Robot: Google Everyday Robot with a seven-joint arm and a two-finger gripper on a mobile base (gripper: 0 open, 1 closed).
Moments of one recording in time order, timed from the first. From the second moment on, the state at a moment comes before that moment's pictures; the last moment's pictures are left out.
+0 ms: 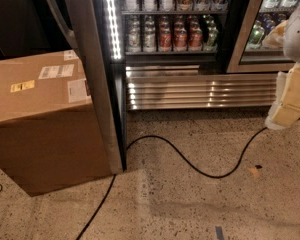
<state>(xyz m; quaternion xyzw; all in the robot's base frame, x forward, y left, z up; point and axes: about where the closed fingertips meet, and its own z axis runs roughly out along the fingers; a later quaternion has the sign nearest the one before) 0.439 -0.215 0.979 -0.60 0.78 -0.04 0.17</state>
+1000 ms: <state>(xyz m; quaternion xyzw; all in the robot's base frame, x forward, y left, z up) 0.448 -0.216 0.964 -0.60 0.79 -0.03 0.15</state>
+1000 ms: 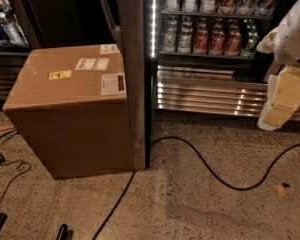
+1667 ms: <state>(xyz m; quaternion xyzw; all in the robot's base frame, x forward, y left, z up) 0.468 -0.226 0.891 -0.58 0.81 0.01 0.08</state>
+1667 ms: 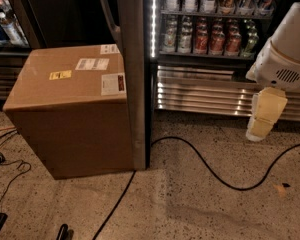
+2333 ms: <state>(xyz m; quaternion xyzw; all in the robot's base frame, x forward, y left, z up) 0.467 -0.199 0.889 -0.61 0.79 0.00 0.07</state>
